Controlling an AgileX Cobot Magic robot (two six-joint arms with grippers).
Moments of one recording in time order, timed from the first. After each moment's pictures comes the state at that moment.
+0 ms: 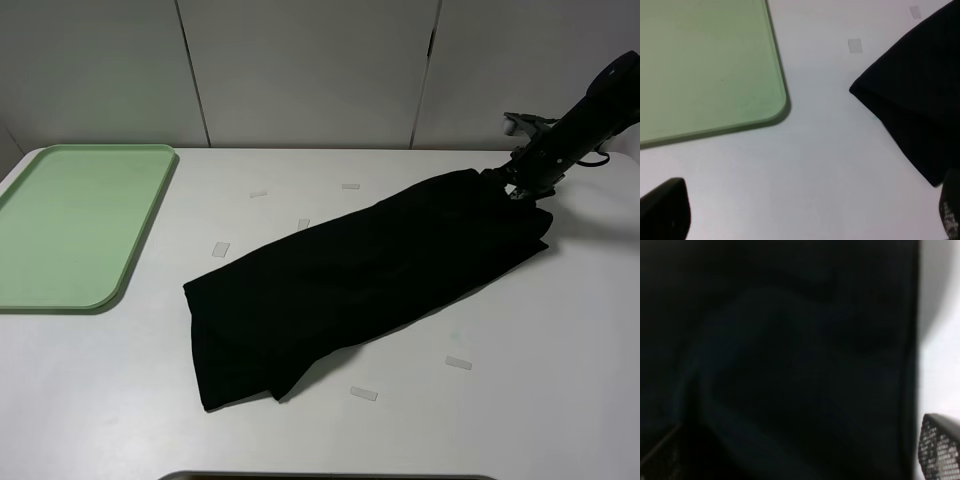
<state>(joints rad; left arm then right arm) -0.04 0.00 -0.49 -0.07 1.06 0.10 -0.16 2.35 -1.70 0.50 0.98 -0.87</state>
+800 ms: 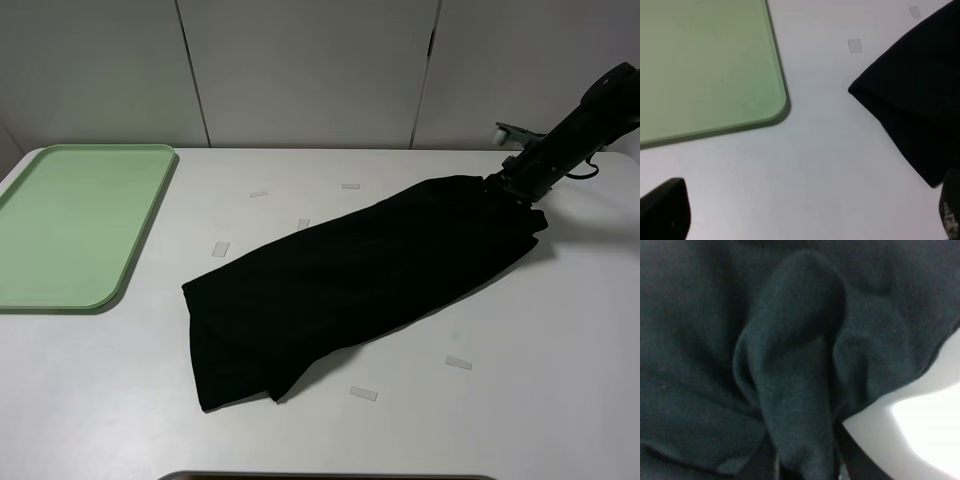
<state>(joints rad) -0.04 0.00 -0.49 -0.07 1.06 0.10 -0.16 2.37 -1.69 0.55 1.04 -0.91</state>
